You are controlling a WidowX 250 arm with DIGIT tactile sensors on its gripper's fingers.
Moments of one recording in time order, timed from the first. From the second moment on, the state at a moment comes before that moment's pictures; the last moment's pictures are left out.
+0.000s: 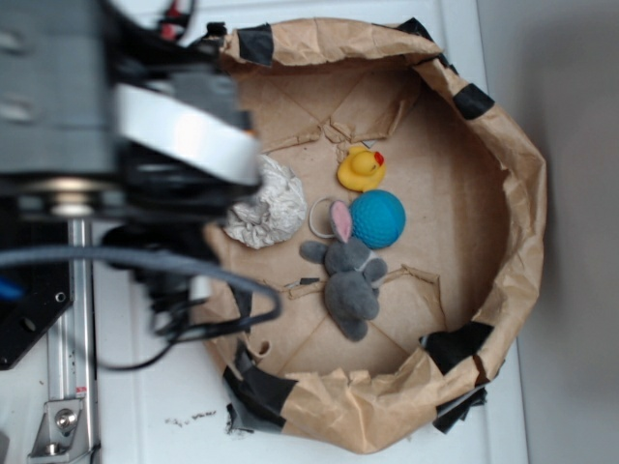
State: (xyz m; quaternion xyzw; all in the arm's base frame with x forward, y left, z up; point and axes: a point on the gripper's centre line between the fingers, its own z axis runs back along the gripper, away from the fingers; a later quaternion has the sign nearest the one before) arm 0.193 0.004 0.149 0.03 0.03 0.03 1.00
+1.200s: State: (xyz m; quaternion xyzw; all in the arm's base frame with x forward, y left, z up) arm 0.226 0.017 0.017 -0.01 0.02 -0.04 1.00
